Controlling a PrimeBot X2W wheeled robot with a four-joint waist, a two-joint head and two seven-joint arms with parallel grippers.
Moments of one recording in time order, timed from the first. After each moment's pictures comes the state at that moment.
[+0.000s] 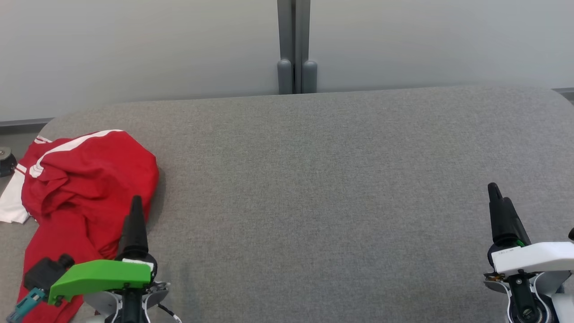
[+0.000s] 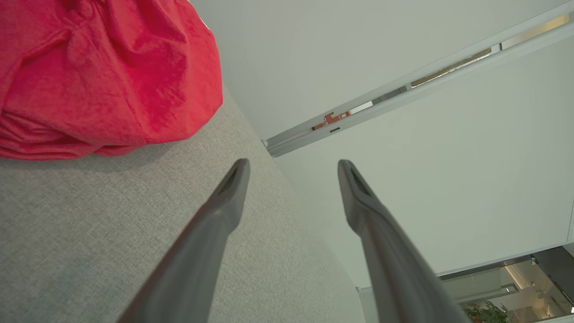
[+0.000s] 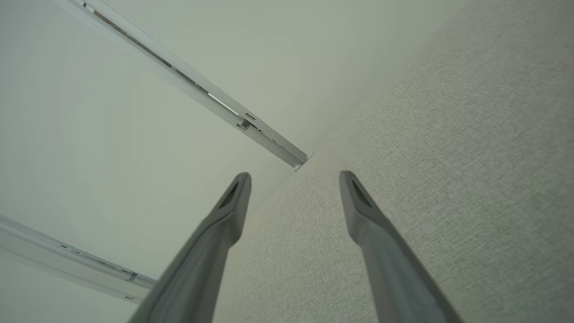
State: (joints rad) left arm -0.05 0.04 0.00 0.11 -1.21 0.01 -0.04; right arm -0.03 -0.10 -0.13 0.14 0.98 0.13 -0.04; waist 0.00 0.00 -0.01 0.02
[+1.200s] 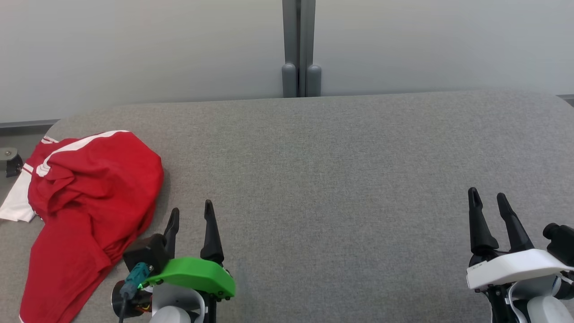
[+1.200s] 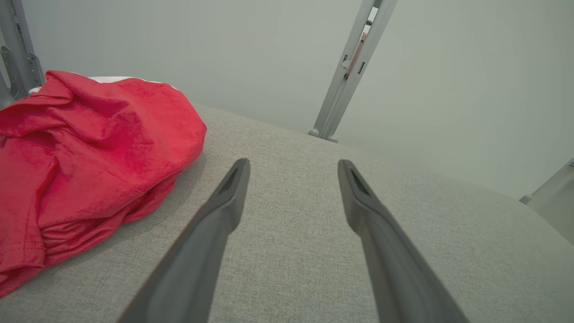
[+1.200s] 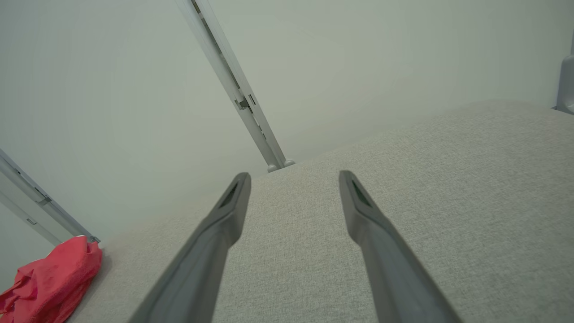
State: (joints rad) left arm -0.10 0.04 -0.30 0.19 -0.49 0.21 -0.15; right arm 0.00 -0.11 -0.06 0.11 0.51 0.13 -0.15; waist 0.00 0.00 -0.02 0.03
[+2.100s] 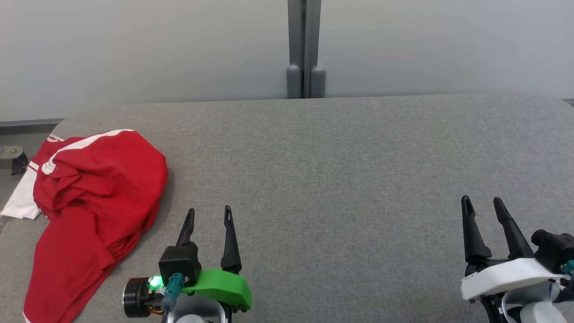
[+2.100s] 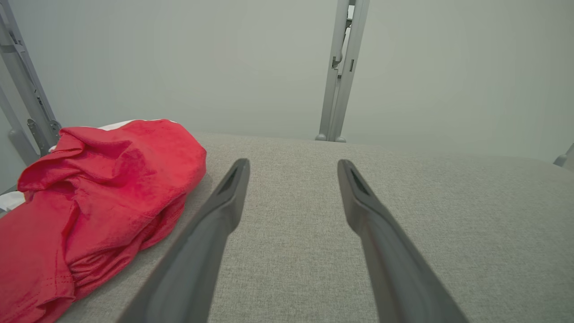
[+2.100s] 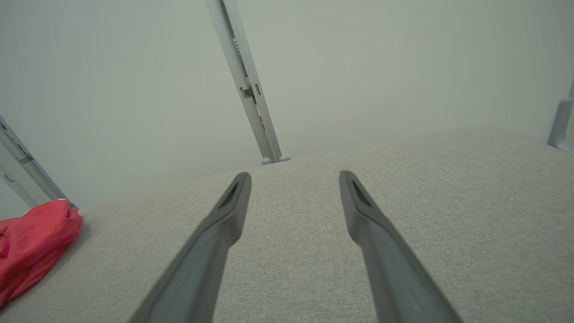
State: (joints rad) left arm -0.09 0.05 -0.39 0.20 -0.29 0.29 -0.20; right arm 0.02 -0.12 -0.04 0.12 0.37 0.13 -0.19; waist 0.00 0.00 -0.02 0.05
